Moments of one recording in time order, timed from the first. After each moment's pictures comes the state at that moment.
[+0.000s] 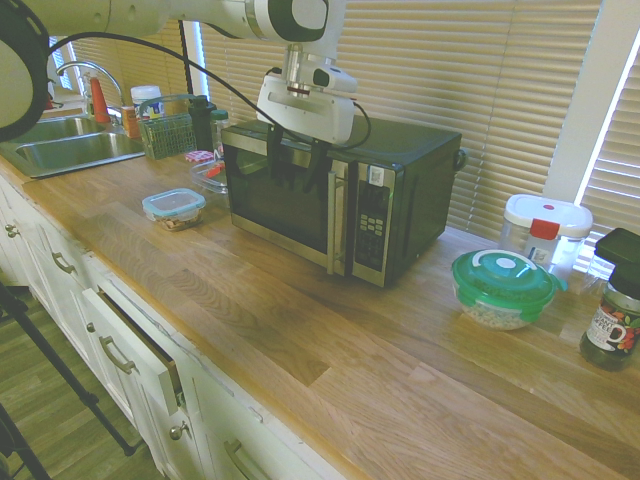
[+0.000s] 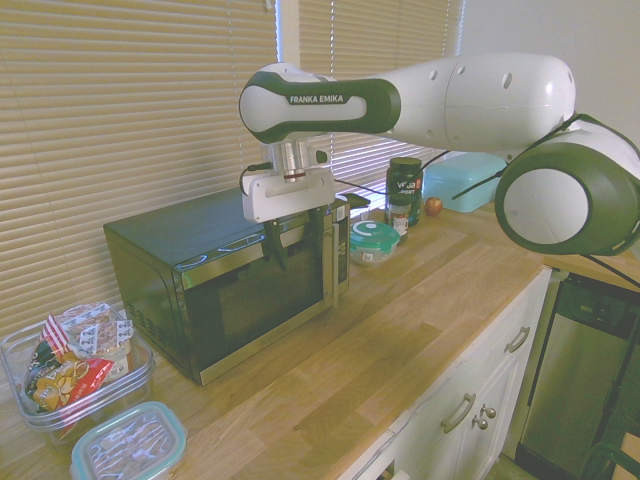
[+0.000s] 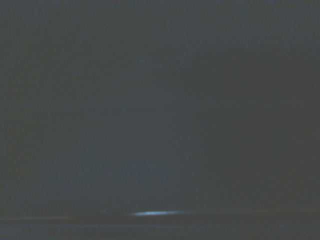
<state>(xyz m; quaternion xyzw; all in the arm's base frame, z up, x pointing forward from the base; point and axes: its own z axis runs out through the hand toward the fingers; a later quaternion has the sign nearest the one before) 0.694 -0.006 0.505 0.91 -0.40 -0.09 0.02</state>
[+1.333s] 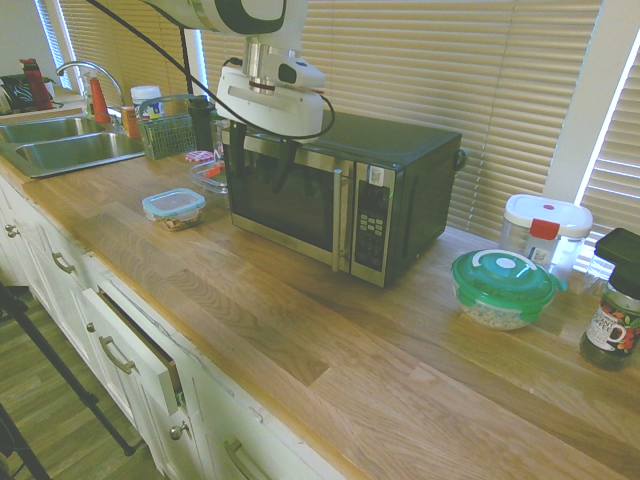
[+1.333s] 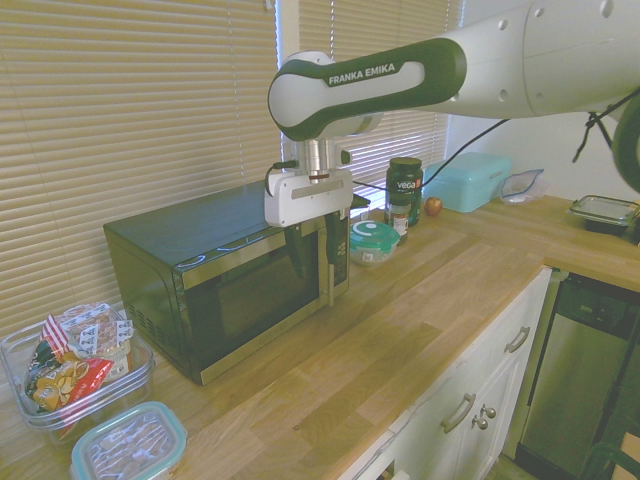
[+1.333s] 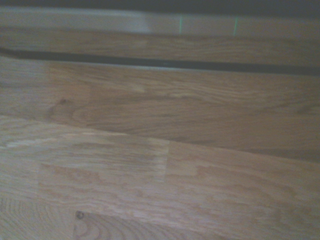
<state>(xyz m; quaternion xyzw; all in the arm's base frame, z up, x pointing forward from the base) 0.601 0.008 0.514 0.94 -0.34 -0.06 -0.01</state>
